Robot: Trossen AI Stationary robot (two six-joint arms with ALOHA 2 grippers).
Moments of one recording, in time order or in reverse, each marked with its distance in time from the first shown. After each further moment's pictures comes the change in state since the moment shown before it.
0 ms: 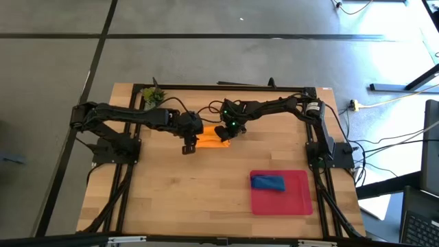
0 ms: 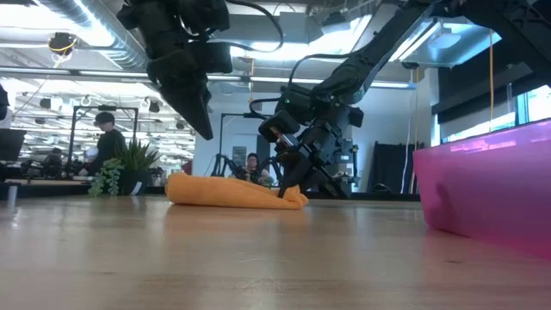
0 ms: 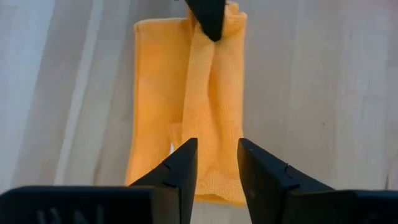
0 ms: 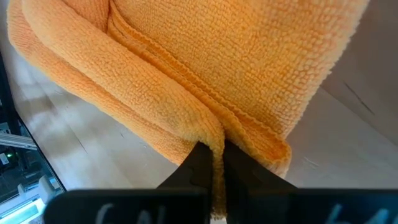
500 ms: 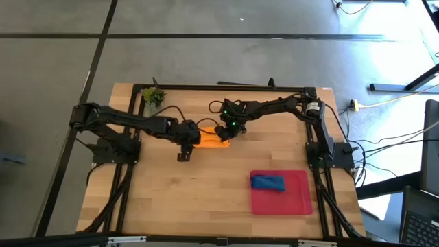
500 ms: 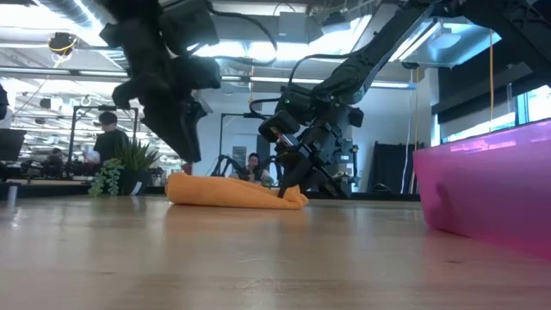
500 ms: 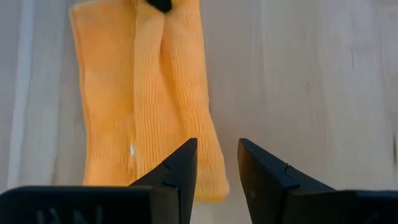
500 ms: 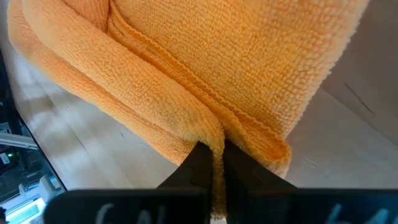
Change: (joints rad) left arm -0.057 0.000 -0.150 0.140 0.032 0.103; right arm 0.000 0.000 0.000 0.001 -0.003 0.000
